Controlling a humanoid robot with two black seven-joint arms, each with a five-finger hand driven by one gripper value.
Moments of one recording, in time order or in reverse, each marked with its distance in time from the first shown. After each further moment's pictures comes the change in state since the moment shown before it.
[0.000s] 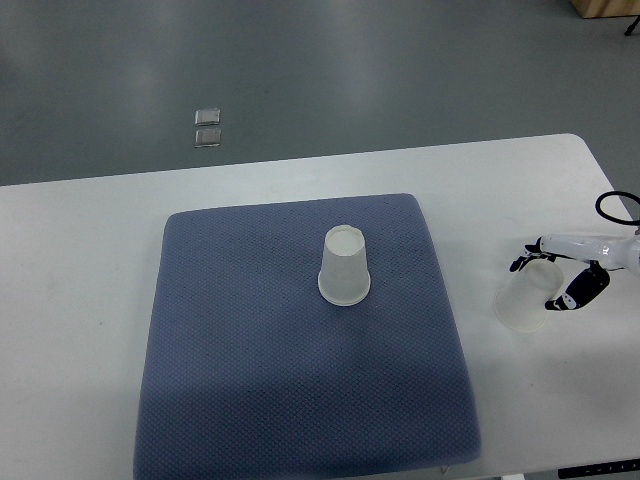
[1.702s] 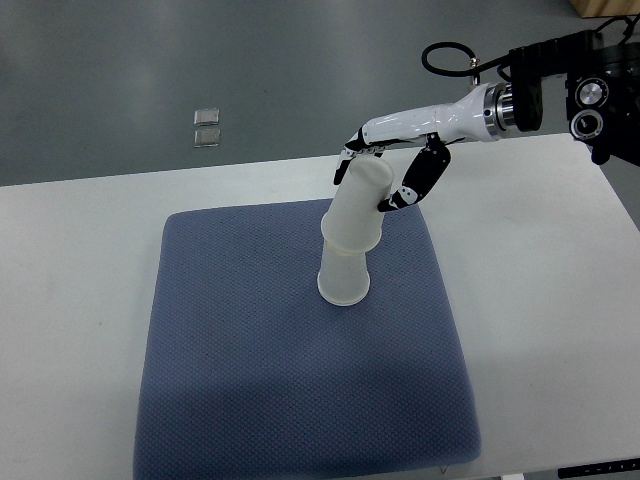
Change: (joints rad) left arm 0.000 0.000 0.000 0.000 0.000 0.000 0.000; right arm 0.565 0.377 -0.024 -0.065 0.186 0.354 0.016
